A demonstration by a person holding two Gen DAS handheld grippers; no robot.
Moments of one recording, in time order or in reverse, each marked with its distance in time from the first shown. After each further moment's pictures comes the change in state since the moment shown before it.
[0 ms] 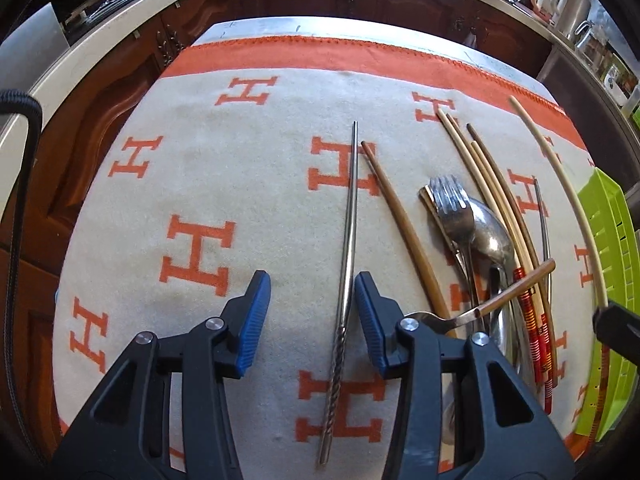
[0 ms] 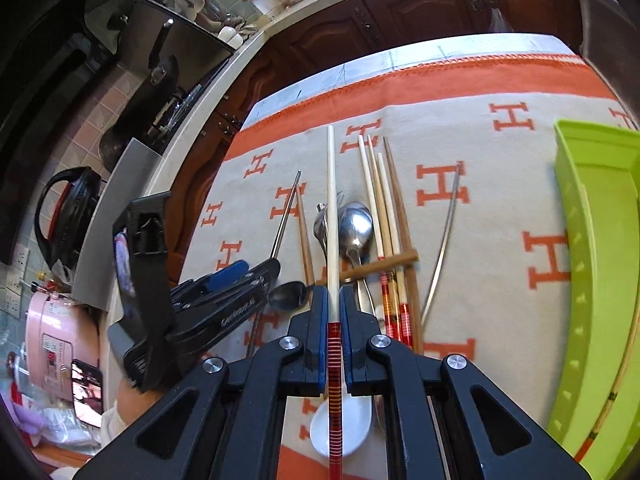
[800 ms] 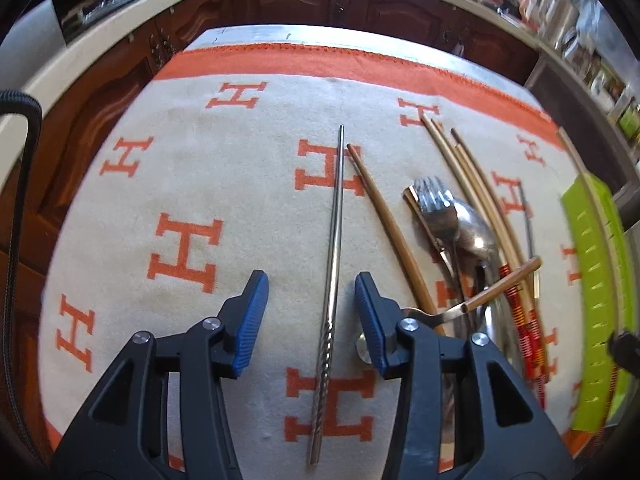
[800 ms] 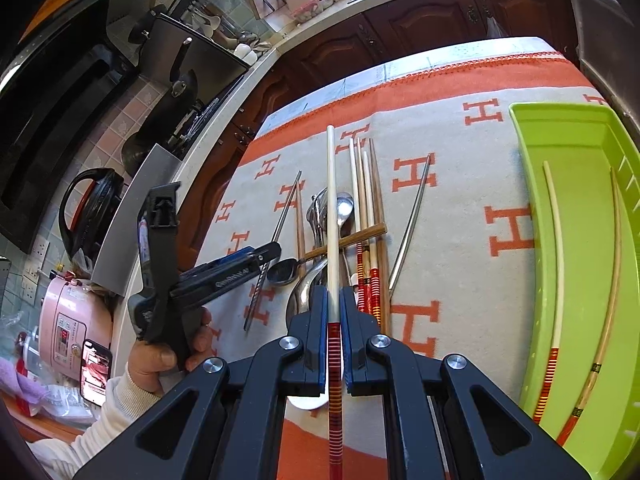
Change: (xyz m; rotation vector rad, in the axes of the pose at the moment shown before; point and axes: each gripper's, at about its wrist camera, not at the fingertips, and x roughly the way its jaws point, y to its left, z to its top) left arm -0.002 -0.002 -0.011 0.032 -0.041 -0.013; right arm -0.050 -0.037 -0.041 -0.017 -0.065 0.068
